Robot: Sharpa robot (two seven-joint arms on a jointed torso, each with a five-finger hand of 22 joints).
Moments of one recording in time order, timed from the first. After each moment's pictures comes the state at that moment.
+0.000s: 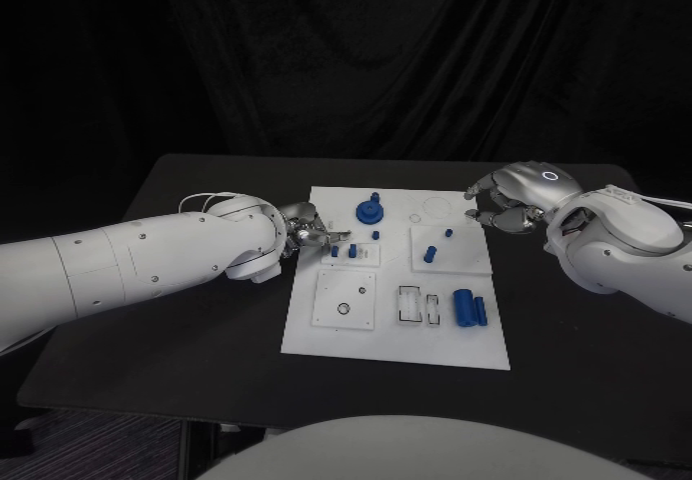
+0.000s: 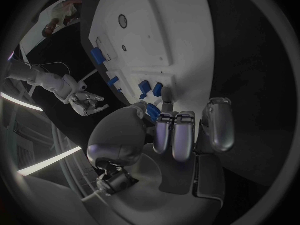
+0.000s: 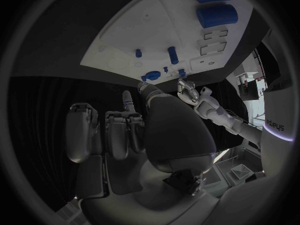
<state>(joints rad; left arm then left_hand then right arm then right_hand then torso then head) 1.27 -0.68 -0.21 1.38 -1.03 -0.12 -0.36 0.92 0.06 0.11 0.29 0.16 1.01 0.05 0.26 1.18 1.47 -0.01 1.57 1.31 1.47 -0.06 1.57 1.31 0.06 1.41 0.05 1.33 1.31 1.34 -0.97 -0.25 1.57 -1.67 -0.45 -0.19 1.35 -0.05 0.23 0.20 0.27 0.88 0.12 0.08 0.23 1.46 0.02 1.57 1.31 1.46 -0.05 1.57 1.31 0.04 1.47 0.06 1.41 1.31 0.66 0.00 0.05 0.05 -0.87</state>
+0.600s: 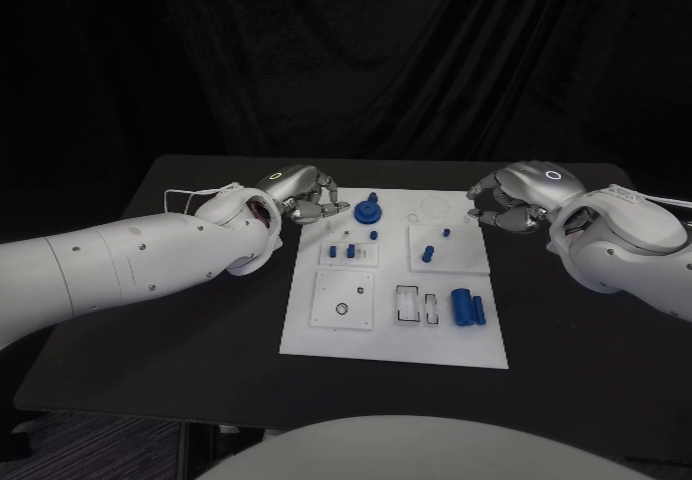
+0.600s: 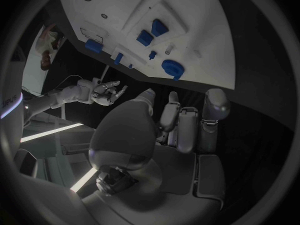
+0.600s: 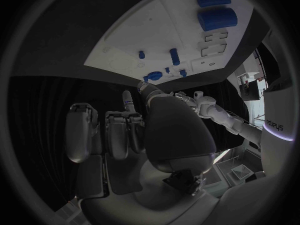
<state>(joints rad) 1.27 -0.68 -0.21 1.33 -1.28 -0.48 -0.04 1.24 0.03 0.07 0.28 0.25 0.79 0.12 0.20 1.16 1.31 0.05 1.36 1.31 1.41 0.00 1.50 1.31 0.09 1.22 0.09 1.11 1.31 1.34 -0.99 -0.25 1.57 -1.67 -0.45 -0.18 1.35 -0.05 0.23 0.19 0.27 0.88 0.12 0.08 0.23 1.46 0.02 1.57 1.31 1.46 -0.05 1.57 1.31 0.04 1.47 0.06 1.41 1.31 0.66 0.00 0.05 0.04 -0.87</state>
